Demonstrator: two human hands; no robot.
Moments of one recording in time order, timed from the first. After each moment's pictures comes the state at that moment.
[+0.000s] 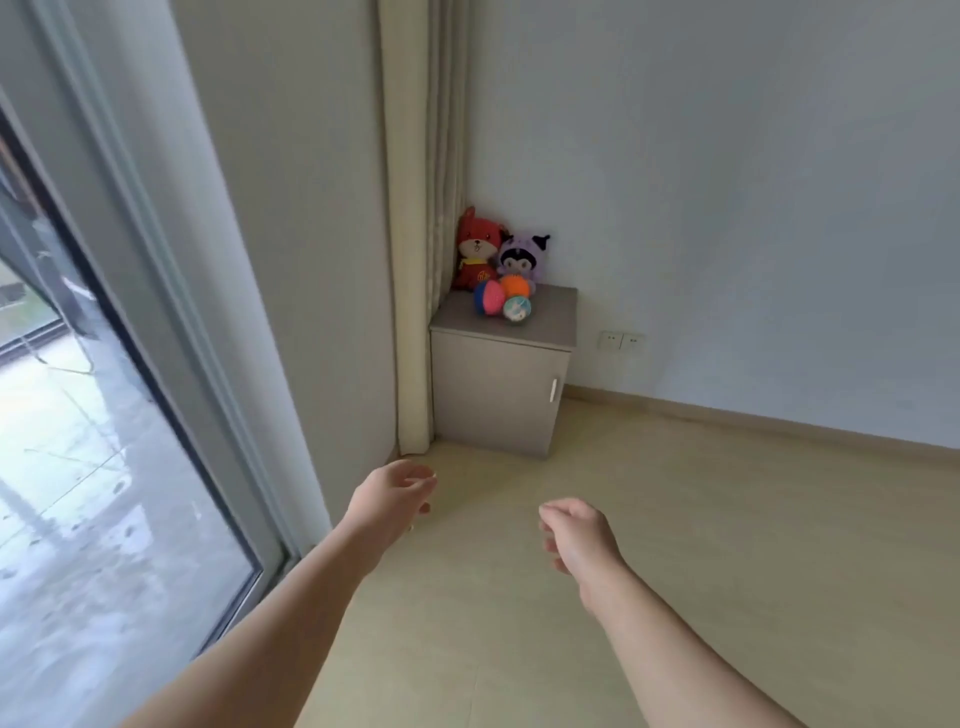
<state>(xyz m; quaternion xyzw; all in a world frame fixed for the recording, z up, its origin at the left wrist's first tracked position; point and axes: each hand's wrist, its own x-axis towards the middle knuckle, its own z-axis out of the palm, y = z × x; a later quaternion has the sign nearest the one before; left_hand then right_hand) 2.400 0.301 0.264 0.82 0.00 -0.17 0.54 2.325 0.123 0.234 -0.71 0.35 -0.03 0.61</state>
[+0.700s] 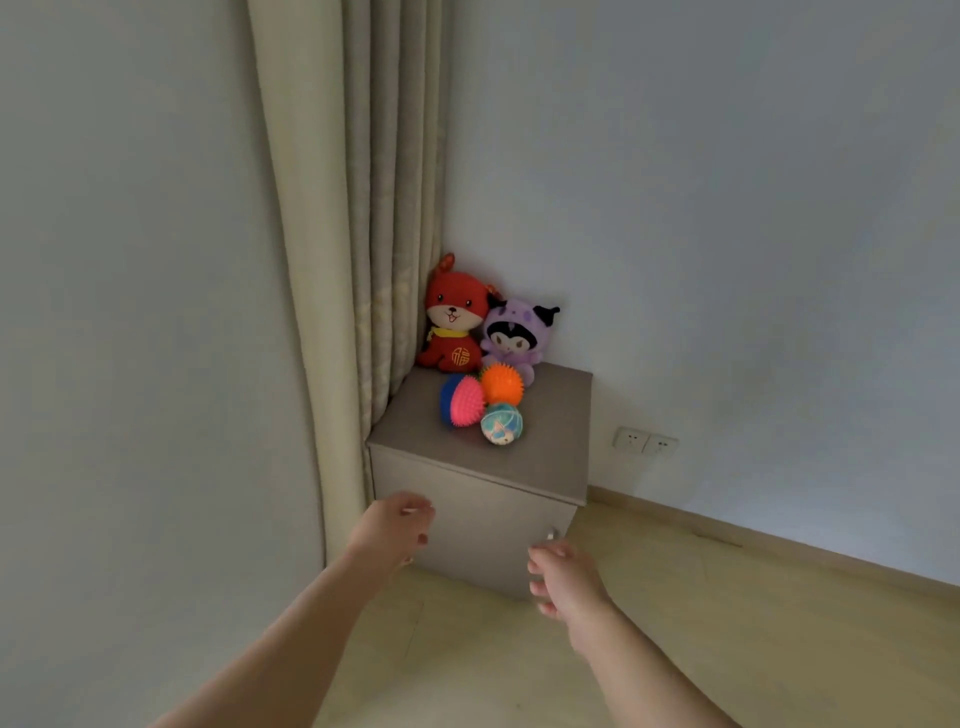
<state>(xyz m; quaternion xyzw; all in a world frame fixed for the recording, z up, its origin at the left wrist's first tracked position) 2.857 0.055 0.231 0.79 0.07 -0.22 0.57 2.776 -0.114 0.225 -0.68 0.38 0.07 0.62</state>
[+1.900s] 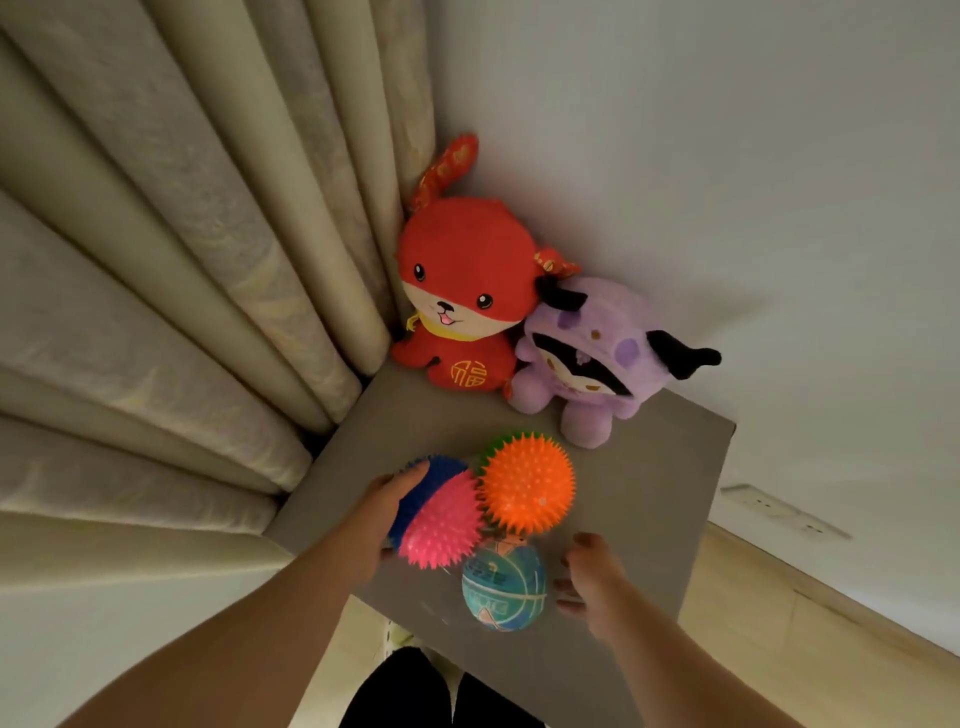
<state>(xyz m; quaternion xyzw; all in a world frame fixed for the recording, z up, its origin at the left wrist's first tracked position) 3.250 -0.104 0.079 0.61 0.39 -0.37 0.58 3.198 -0.308 0.038 -0.61 0.52 0.30 0.51</state>
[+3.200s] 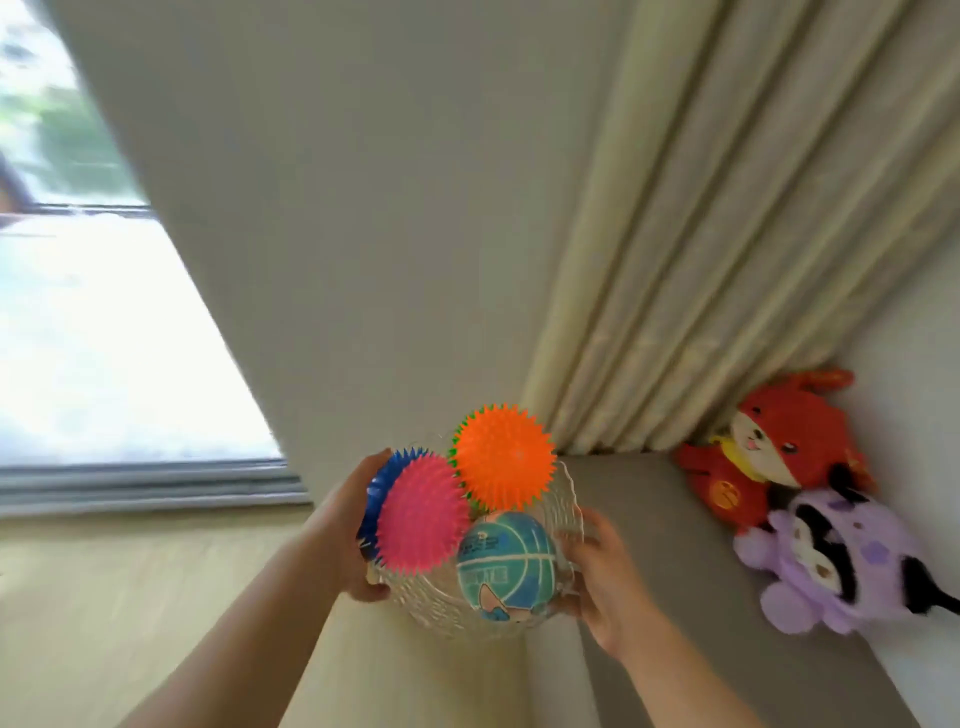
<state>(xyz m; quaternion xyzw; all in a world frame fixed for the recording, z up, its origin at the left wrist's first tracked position) 2.890 -0.051 0.261 0.28 0.63 0.08 0.72 3.050 -0.209 0.222 -0.66 -0.03 0.47 0.58</state>
